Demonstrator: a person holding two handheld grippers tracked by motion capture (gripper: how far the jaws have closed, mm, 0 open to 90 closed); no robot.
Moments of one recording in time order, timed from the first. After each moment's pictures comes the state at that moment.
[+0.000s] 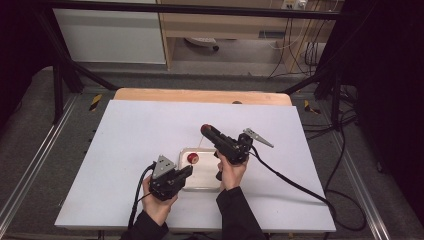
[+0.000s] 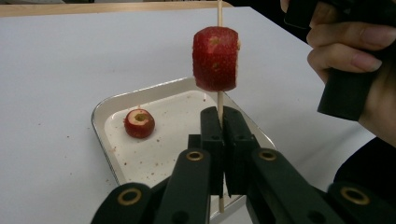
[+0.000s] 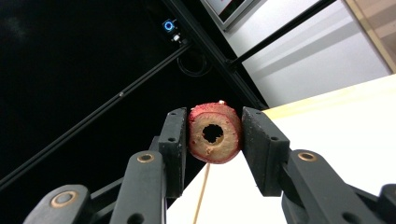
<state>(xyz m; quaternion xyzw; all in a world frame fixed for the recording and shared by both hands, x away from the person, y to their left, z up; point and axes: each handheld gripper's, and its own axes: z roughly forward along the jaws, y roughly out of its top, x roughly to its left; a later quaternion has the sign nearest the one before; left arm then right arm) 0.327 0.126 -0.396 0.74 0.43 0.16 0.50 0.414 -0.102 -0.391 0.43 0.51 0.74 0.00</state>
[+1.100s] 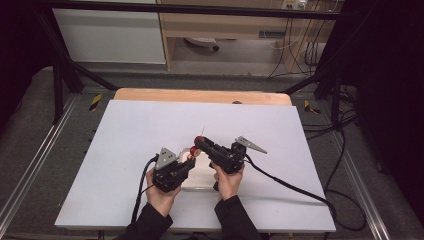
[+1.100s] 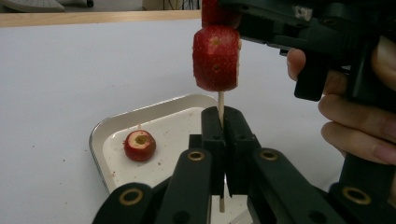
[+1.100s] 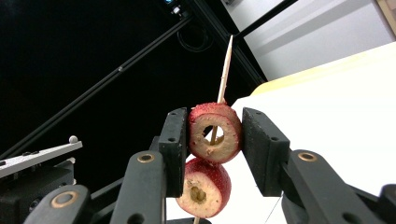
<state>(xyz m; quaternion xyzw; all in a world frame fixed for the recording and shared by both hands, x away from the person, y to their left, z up) 0.346 0.121 -0.393 0.73 0.43 0.16 0.51 0.399 -0.090 -0.407 0.43 0.55 0.72 -0.01</state>
